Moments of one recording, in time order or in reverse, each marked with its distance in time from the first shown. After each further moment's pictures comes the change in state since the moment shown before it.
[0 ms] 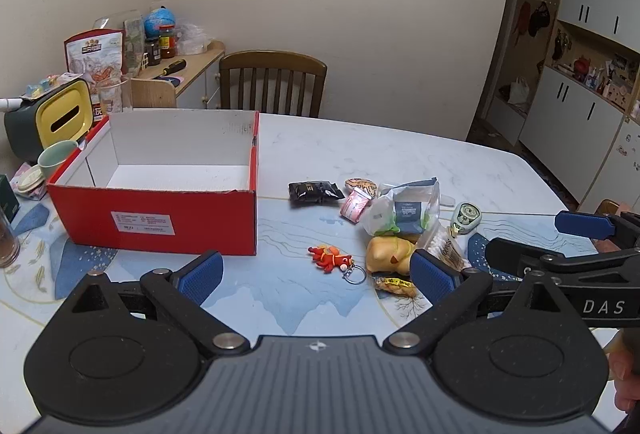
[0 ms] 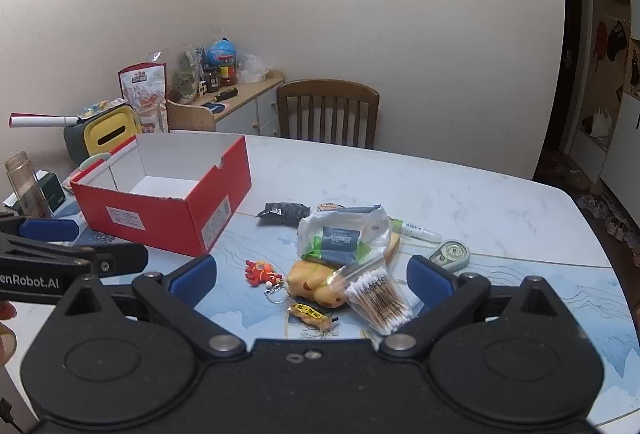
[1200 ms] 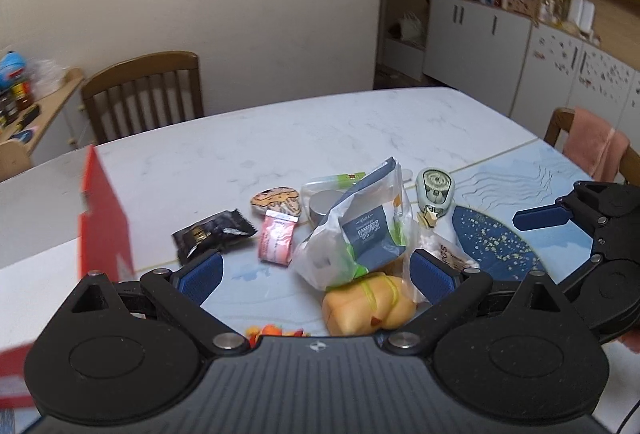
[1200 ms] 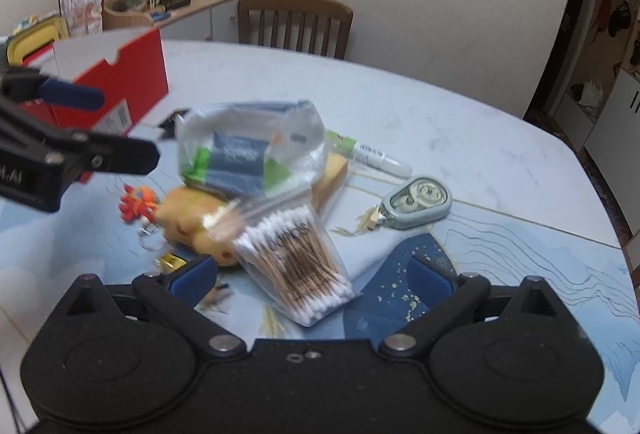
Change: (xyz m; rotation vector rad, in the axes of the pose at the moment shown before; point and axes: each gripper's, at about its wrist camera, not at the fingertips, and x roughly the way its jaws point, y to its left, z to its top) left arm 0.178 -0.045 0.032 0.348 0.061 -0.272; right arm 0.136 -0.069 -0.038 -0.085 0.235 -0.090
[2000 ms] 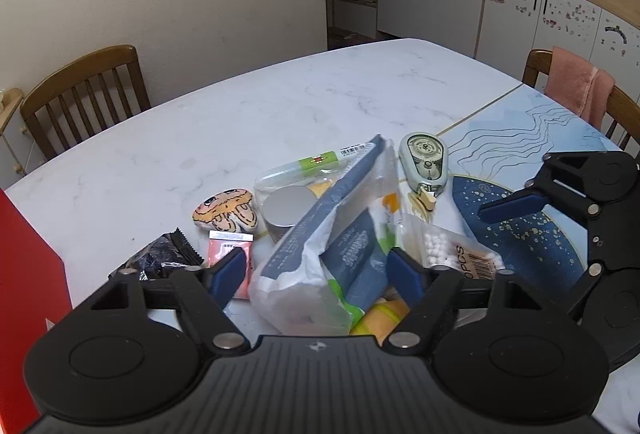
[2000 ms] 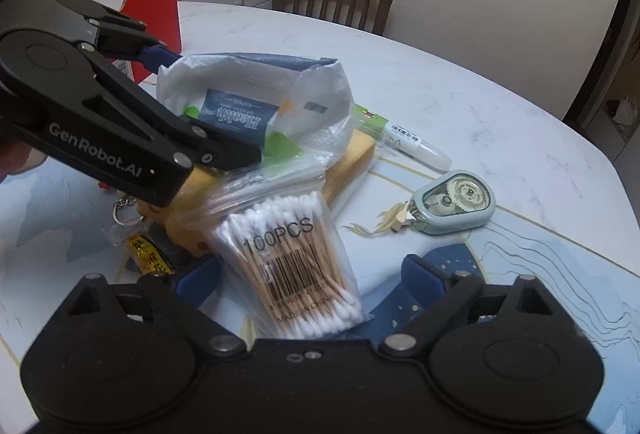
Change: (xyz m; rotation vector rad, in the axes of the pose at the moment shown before) left arm 0.074 -0.011 0.015 0.148 0.099 -0.098; right arm 0.042 0.001 0.006 -0.087 0.044 0.091
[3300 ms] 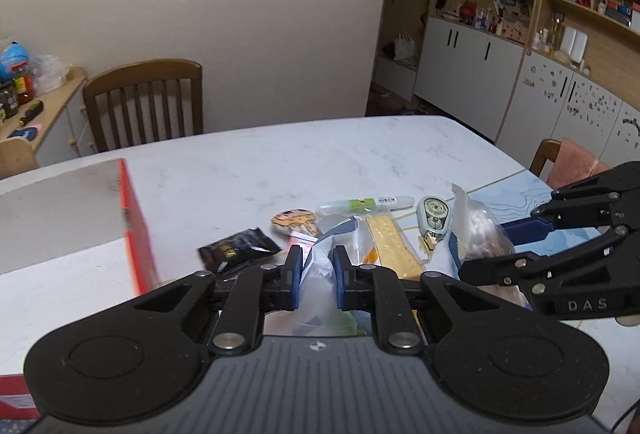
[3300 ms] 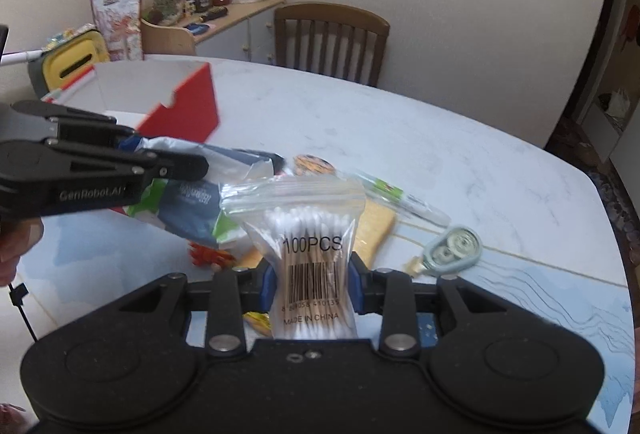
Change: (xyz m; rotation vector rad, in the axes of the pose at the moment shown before) left arm -0.123 0.045 -0.023 -0.211 -0.153 0.047; right arm -0.093 0.037 0.060 0.055 -0.053 0.019
